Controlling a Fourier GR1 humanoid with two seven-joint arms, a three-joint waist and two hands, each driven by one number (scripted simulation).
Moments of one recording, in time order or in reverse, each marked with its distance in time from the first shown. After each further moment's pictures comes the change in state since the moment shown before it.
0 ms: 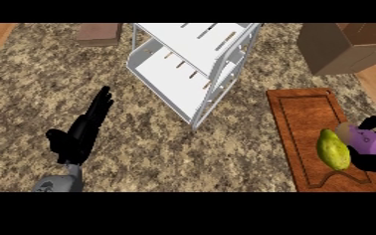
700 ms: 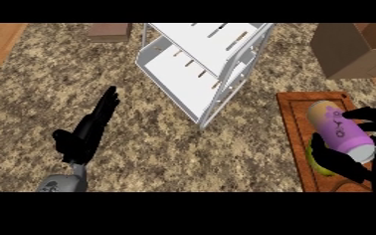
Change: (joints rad) left arm -0.004 -0.011 -0.028 -0.010 -0.009 -0.015 0.002; right arm 0.049 0.388 0.233 -0.738 0.099 -0.153 0.587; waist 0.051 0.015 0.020
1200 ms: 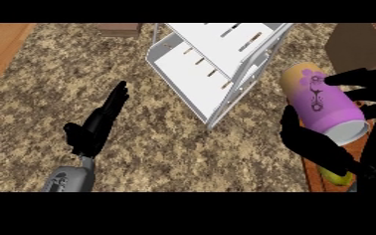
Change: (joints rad) left arm -0.056 -0.019 -0.022 0.028 -0.010 -0.017 0.002; right arm -0.432 0.026 0.271 -0.110 0.201 0.151 0.412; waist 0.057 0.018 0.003
